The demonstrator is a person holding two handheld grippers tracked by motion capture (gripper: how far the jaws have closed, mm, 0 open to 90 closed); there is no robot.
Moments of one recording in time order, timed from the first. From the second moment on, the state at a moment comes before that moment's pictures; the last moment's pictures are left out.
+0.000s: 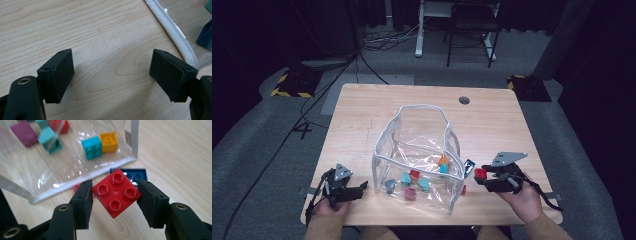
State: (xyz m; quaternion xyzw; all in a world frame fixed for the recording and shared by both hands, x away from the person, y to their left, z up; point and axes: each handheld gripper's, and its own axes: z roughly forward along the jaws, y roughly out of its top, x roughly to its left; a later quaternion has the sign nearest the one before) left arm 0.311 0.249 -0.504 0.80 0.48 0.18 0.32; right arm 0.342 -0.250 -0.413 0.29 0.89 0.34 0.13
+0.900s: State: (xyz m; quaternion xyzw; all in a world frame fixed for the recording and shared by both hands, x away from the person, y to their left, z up) left arm 0.312 0.249 -0.504 0.80 0.48 0.18 0.32; right arm 0.352 -0.247 -0.324 0.26 0.86 0.43 0.12
